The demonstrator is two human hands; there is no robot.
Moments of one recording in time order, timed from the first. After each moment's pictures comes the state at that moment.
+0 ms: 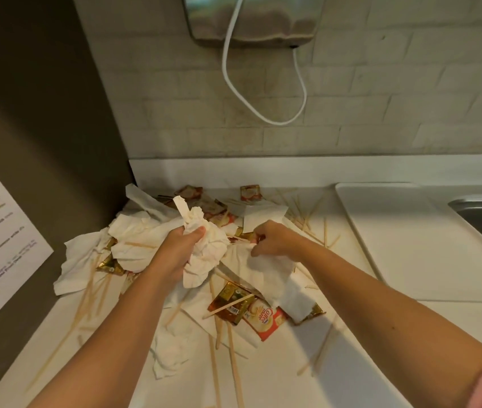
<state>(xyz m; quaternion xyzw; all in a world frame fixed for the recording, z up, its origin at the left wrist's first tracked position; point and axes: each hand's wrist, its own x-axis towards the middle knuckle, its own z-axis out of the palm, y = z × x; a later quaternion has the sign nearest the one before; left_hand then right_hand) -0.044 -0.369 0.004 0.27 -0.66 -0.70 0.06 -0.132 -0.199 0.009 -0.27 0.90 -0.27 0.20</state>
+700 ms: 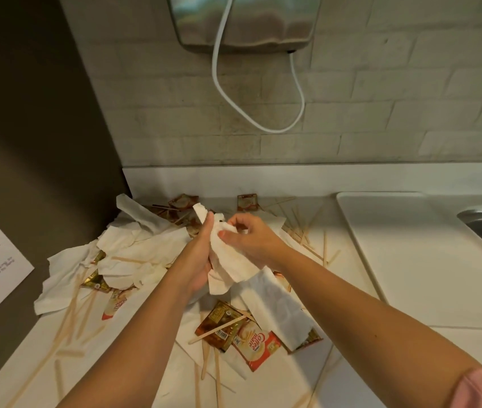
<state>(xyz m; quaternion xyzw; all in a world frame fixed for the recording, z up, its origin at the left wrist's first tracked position) -0.082 -0.329 0.008 0.22 -0.55 -0.81 0.02 -0.143 -0.219 0.016 -0.29 0.78 -0.53 0.17</state>
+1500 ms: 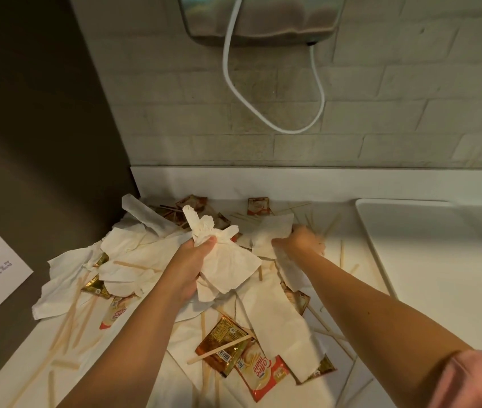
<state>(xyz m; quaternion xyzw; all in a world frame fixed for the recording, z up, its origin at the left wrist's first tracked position) -0.095 -0.359 -0.011 0.27 -0.60 -0.75 0.08 -0.241 -0.207 -0.052 0.02 0.95 -0.29 0.09</state>
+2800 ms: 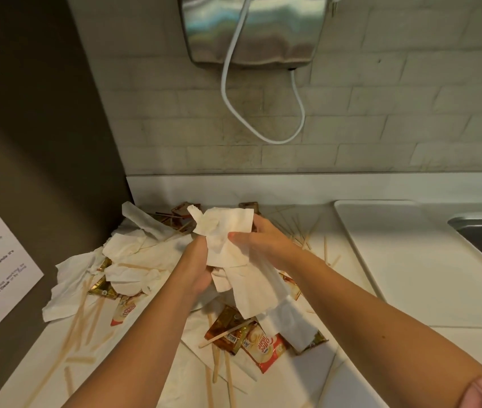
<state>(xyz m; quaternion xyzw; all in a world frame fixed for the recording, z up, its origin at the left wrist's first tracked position) -0.080 -0.343 0.009 0.21 -0.58 -0.79 0.05 -0.139 -0.219 0.027 -0.21 0.73 -0.61 0.24</state>
